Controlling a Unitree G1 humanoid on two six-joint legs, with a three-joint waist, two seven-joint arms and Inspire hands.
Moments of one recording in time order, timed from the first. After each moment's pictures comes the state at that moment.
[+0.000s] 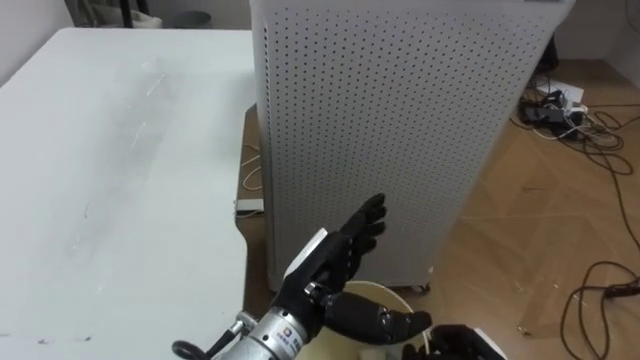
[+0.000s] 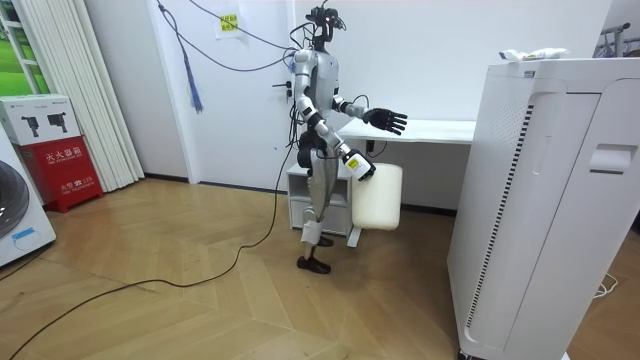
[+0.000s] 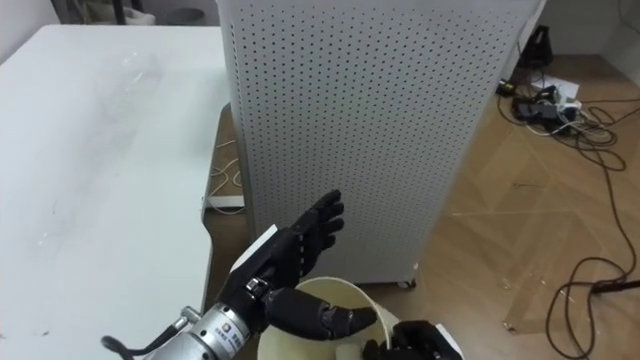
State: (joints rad) left arm -0.15 0.22 -0.52 0.15 -0.30 -0.11 -0.10; right arm -0.11 -0.29 0.22 0.74 0.27 -0.02 0.05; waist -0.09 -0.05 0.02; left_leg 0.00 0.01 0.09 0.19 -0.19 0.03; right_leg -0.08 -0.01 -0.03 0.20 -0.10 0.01
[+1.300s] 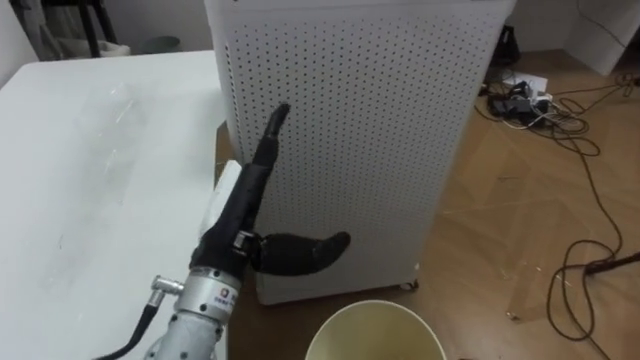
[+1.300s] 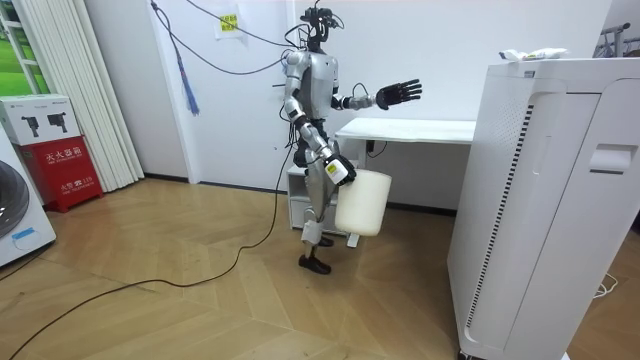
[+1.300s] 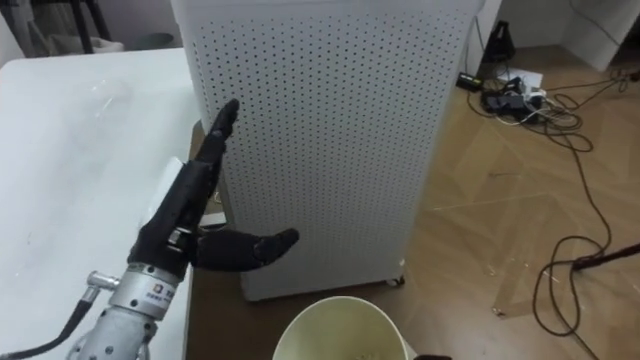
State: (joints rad) left arm -0.08 0.26 -0.20 -0.07 0.20 -0.20 0.19; right arm 0.01 -0.29 0.20 0.74 0.34 -0.05 0.01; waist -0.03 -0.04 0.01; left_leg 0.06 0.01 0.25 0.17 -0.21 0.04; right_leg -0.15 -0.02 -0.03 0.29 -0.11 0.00
